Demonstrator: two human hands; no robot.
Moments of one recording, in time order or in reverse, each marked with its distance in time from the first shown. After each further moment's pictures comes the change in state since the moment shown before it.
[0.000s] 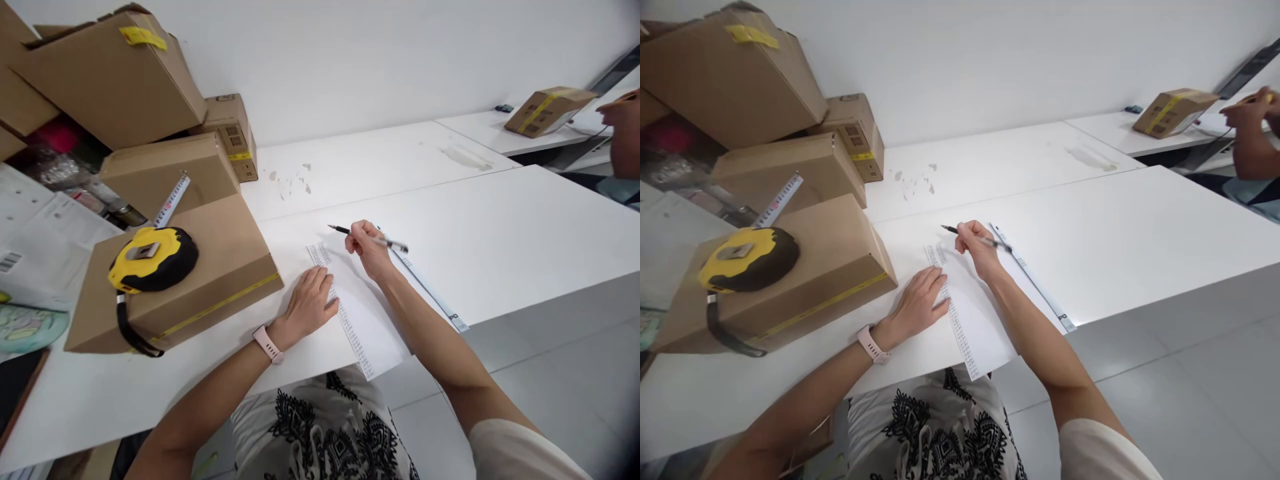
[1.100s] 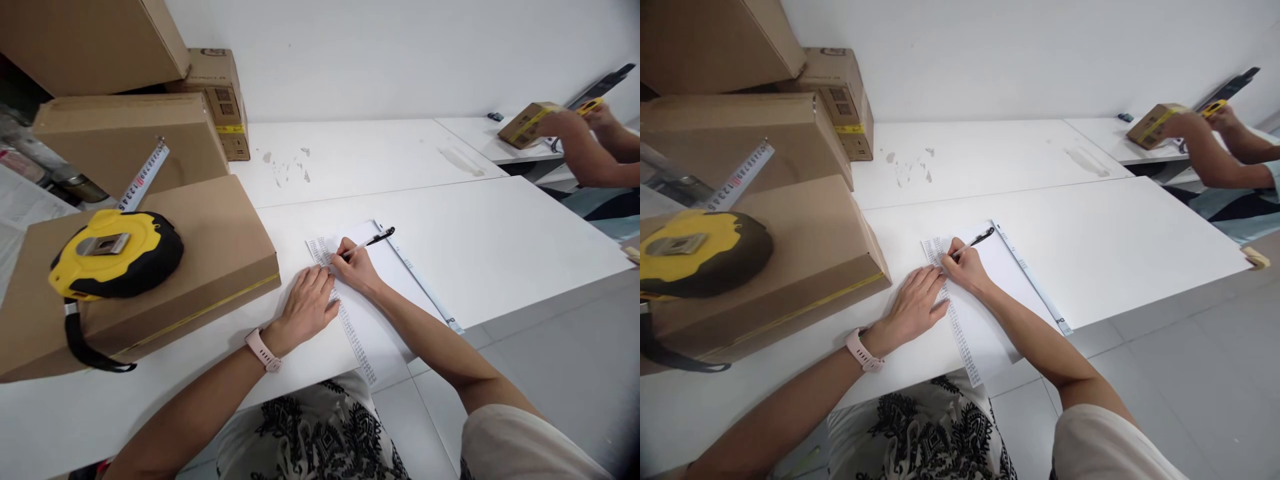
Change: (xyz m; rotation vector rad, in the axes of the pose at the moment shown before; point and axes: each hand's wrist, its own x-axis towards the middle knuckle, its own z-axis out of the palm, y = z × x) left_hand -0.007 -0.003 0.011 -0.033 -0.018 -0.028; right_hand -0.015 0.036 0.009 -0.579 -0.137 -0.052
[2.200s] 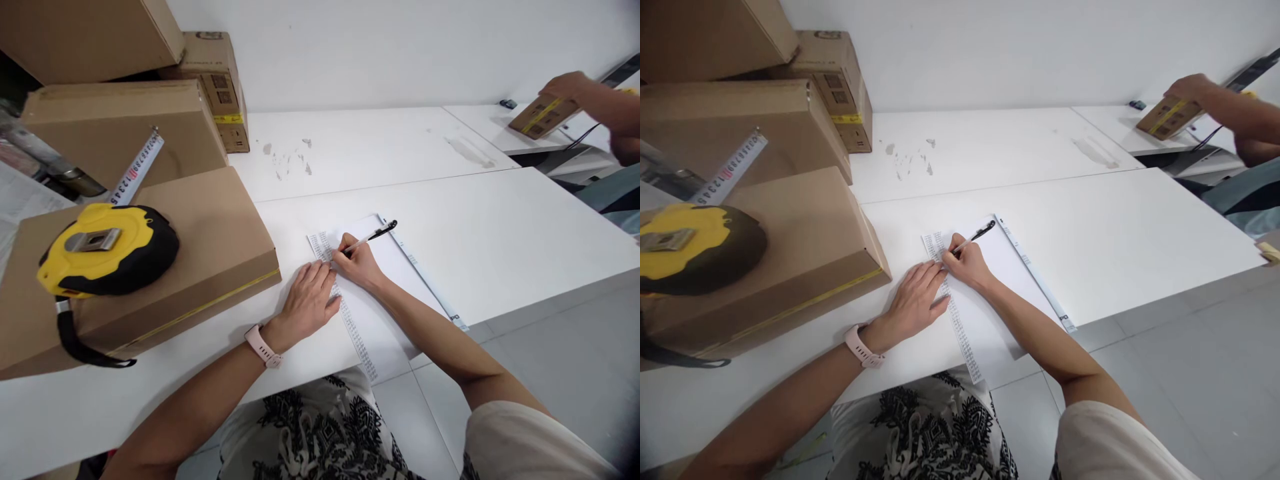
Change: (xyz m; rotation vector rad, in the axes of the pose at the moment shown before) left_hand 0.000 0.000 0.000 -0.015 0.034 0.007; right_hand 0.001 -0.001 0.000 -0.007 -0.016 -0.005
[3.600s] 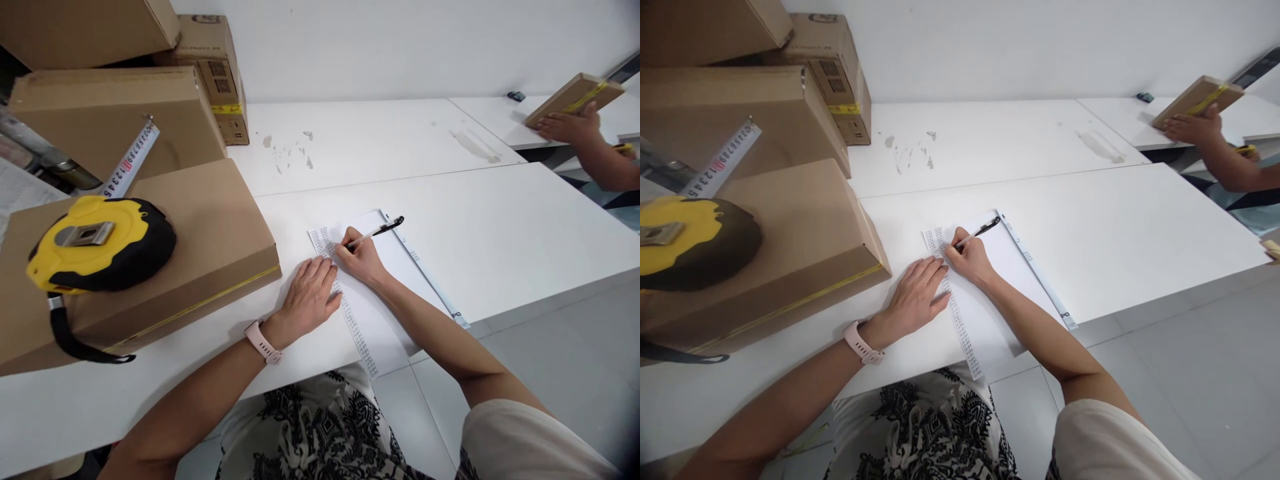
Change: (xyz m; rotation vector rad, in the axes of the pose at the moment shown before) left_hand 0.000 -0.001 -0.001 0.028 0.018 0.020; right_hand 0.001 -0.002 -0.002 0.020 0.035 -0.015
